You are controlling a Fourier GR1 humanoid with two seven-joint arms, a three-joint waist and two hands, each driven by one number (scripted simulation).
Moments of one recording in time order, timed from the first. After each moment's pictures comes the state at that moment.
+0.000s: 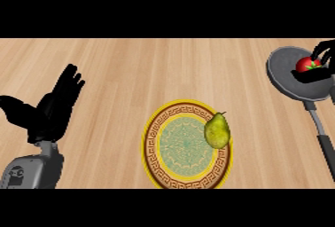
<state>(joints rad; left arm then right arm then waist) -0.21 0.15 0.08 -1.60 0.10 0.04 0.26 -0.90 -0.56 -0.38 -0.36 0.98 -0.31 -0.15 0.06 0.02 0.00</state>
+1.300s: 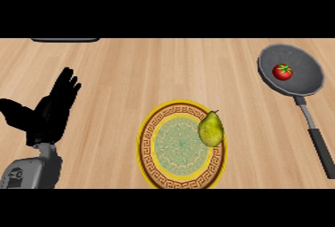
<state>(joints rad) -0.19 0.15 0.11 -1.58 0.10 0.05 0.23 -0.75 -0.80 -0.85 -0.19 0.48 0.15 -0.57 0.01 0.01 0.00</state>
